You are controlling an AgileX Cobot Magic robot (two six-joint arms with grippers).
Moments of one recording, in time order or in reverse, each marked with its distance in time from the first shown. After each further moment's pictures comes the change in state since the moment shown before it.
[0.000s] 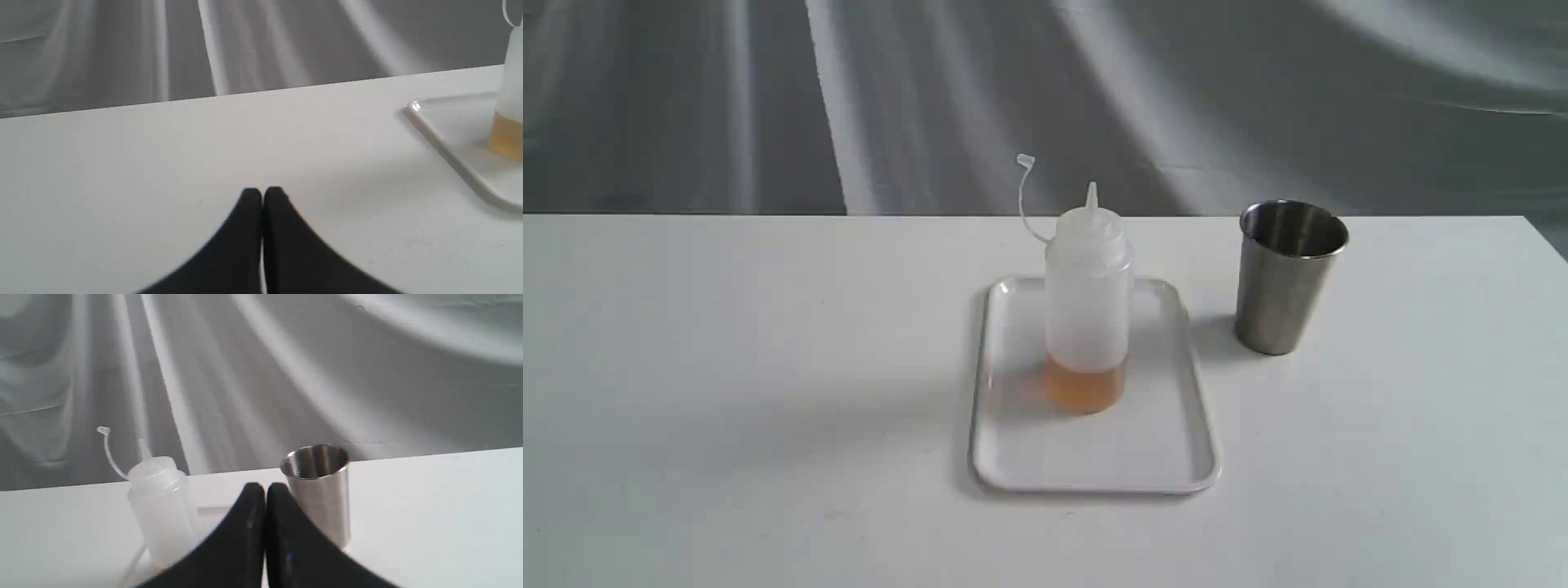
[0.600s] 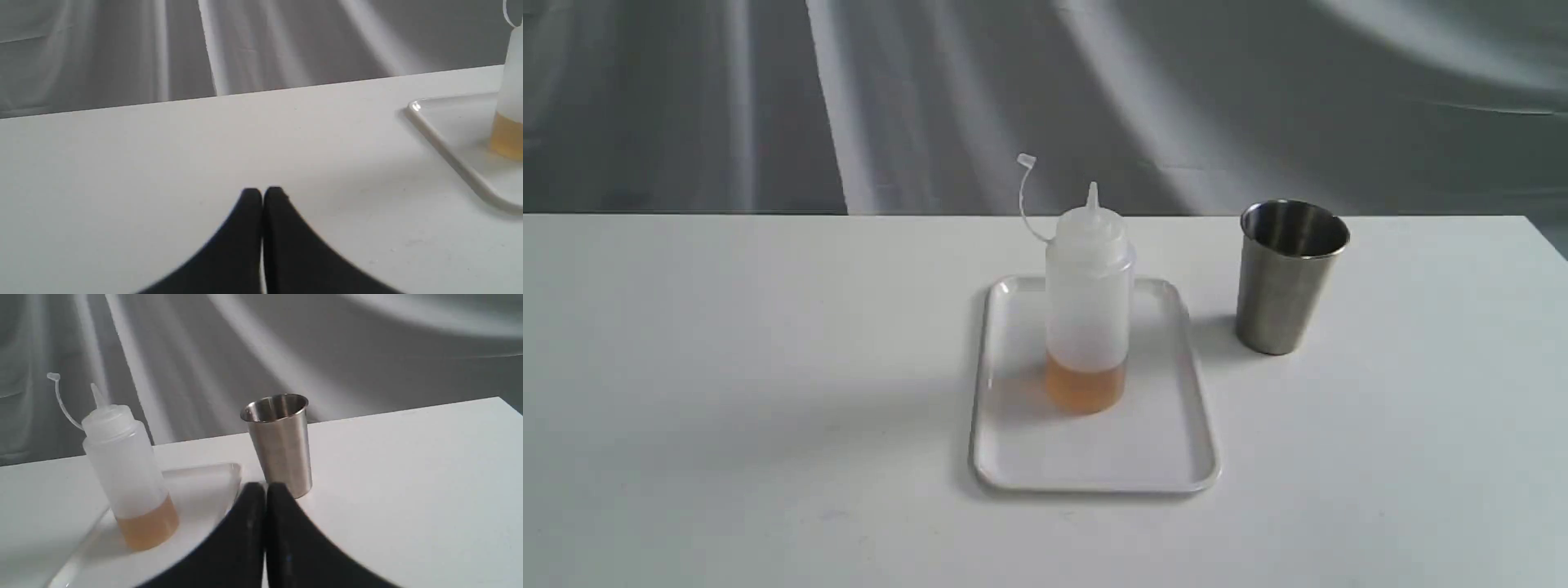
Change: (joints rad) left arm 0.000 0.000 0.000 0.000 0.000 0.000; right arm -0.049 -0.232 0.212 0.001 0.042 0.000
